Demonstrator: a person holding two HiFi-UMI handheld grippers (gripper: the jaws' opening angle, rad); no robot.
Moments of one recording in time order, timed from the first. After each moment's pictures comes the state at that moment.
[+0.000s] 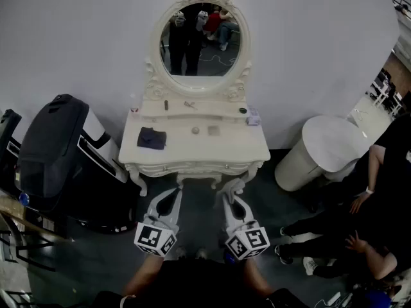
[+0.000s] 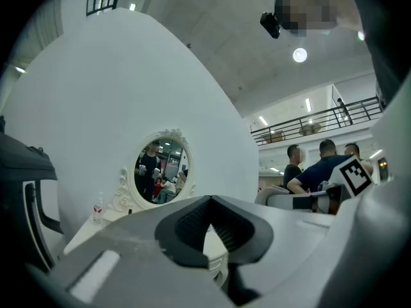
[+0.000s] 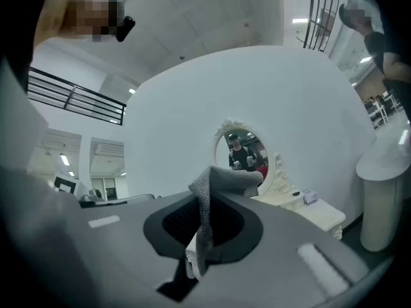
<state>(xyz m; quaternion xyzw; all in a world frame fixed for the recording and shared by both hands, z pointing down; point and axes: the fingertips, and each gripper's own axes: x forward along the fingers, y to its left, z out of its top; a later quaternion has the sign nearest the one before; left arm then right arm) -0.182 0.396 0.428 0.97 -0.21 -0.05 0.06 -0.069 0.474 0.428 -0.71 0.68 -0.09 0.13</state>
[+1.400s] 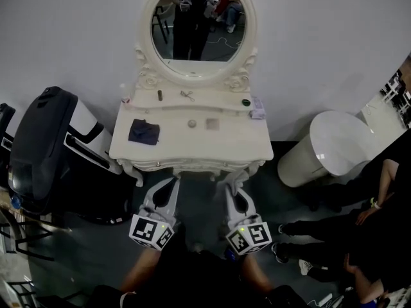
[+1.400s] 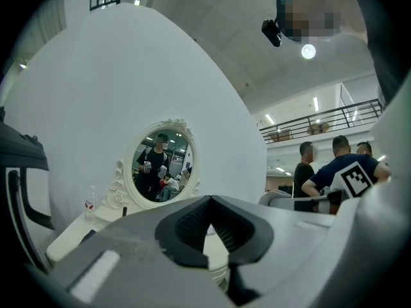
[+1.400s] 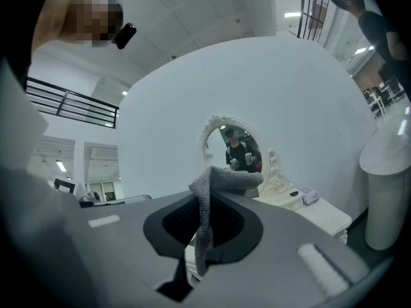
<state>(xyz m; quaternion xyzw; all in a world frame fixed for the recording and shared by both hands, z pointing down) -0.101 0.333 0.447 0.97 -0.23 -0.04 0.08 0.022 0.414 0.448 -0.71 0.68 -0.11 0.15</state>
